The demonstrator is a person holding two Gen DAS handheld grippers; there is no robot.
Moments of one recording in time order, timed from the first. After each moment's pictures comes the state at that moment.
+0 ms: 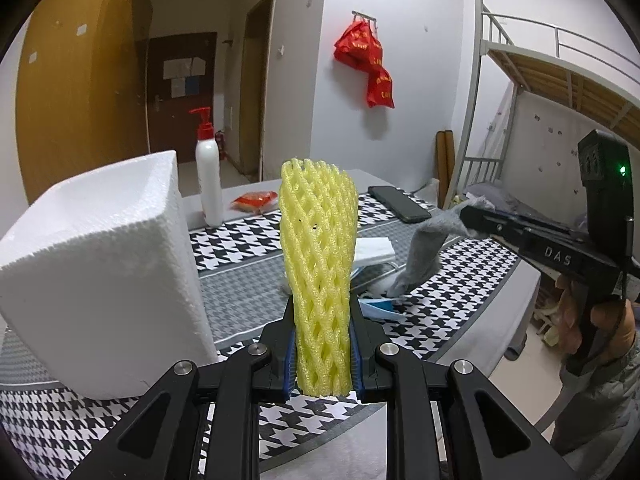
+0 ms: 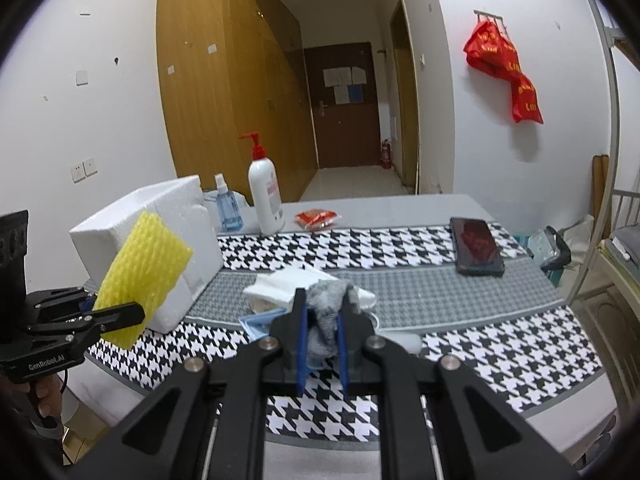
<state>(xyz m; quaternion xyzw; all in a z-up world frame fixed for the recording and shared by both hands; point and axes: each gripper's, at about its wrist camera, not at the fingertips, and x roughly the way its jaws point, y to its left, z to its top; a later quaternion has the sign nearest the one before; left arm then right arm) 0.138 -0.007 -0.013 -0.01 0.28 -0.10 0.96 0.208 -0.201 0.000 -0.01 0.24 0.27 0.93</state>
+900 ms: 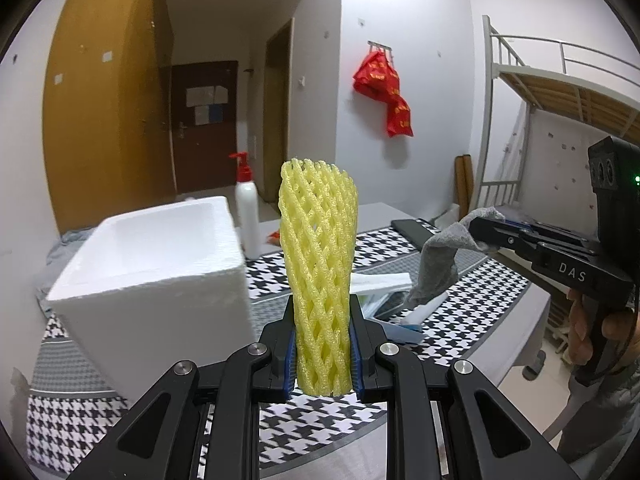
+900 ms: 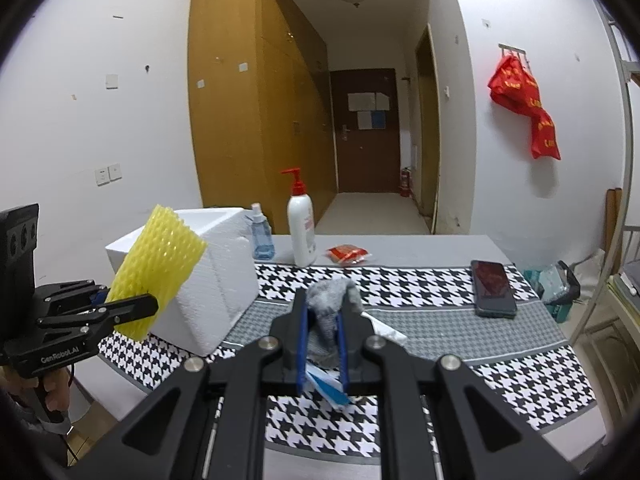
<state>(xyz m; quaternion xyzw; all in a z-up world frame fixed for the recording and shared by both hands) 0.102 0.007 0.011 -0.01 0.23 -0.05 0.97 0.180 -0.177 0.035 -0.02 0.19 0.32 0.93</state>
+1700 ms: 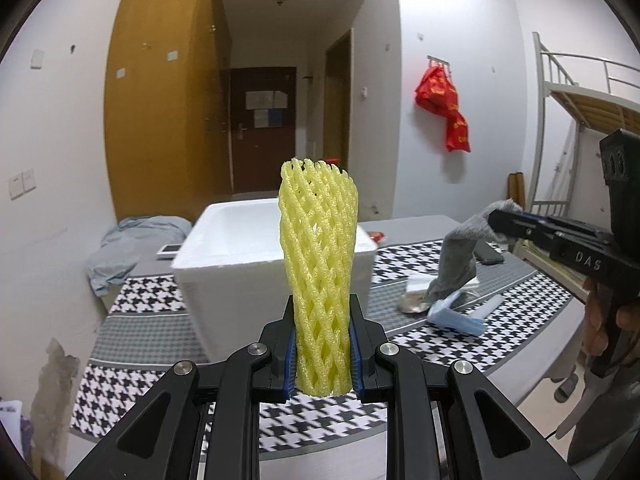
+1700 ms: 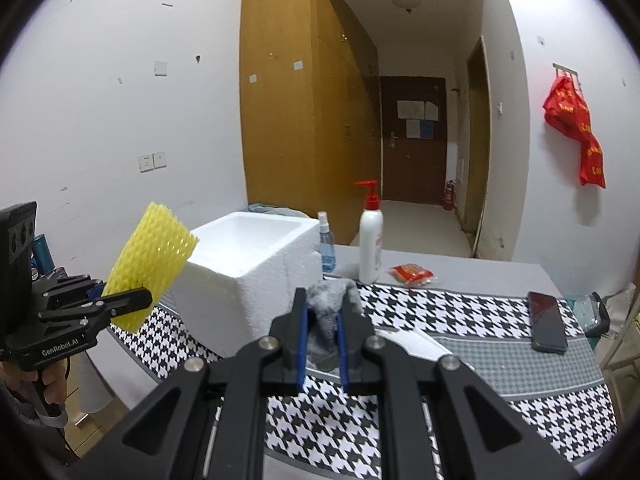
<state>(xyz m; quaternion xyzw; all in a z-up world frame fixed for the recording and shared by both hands) 0.060 0.061 0.017 -0.02 0.21 0.05 0.98 0.165 -0.114 0.051 -0.05 0.18 0.39 0.90</state>
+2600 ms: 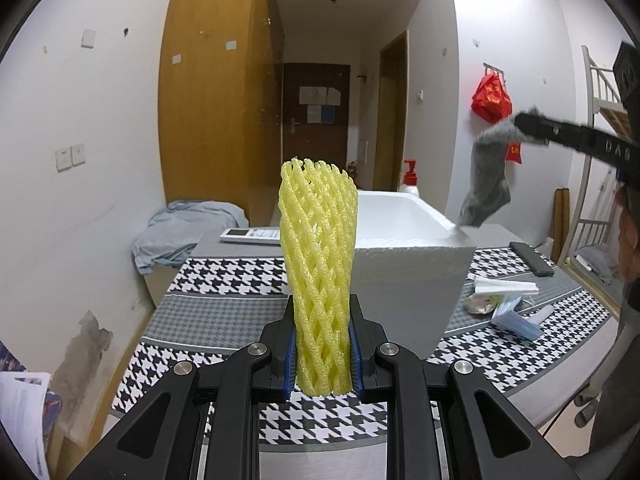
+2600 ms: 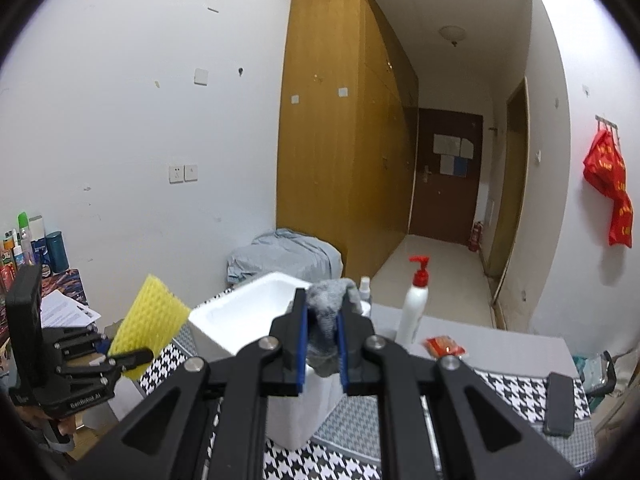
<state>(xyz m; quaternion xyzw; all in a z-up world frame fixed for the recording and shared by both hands) 0.041 0.117 0.010 -0.05 0.22 0.14 0.96 0.171 -0.045 0.112 -0.09 0.11 0.44 0.89</state>
